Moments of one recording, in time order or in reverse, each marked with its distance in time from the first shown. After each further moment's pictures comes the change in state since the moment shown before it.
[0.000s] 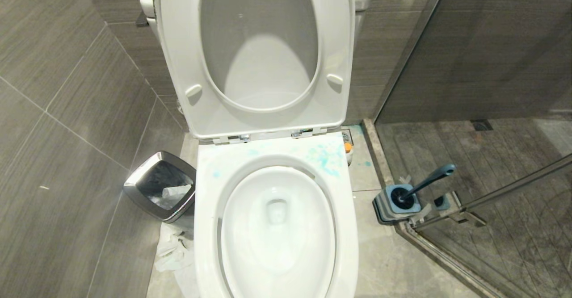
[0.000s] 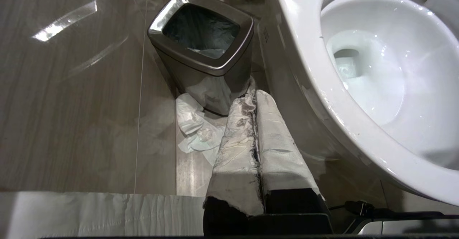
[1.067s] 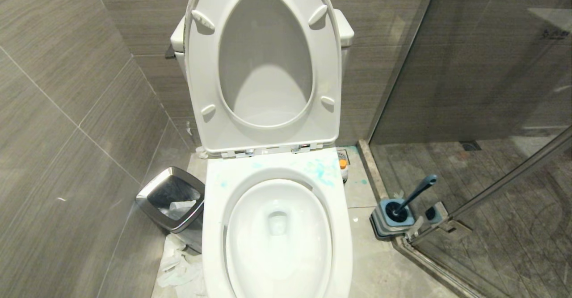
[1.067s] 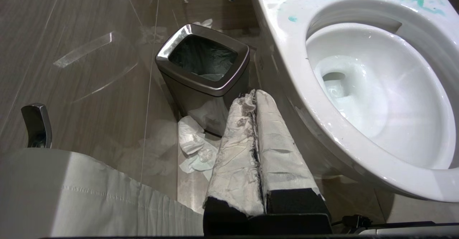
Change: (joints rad) left arm 0.000 0.000 0.002 -0.002 -0.009 0.005; right arm 0.000 0.000 0.000 0.000 0.000 0.000
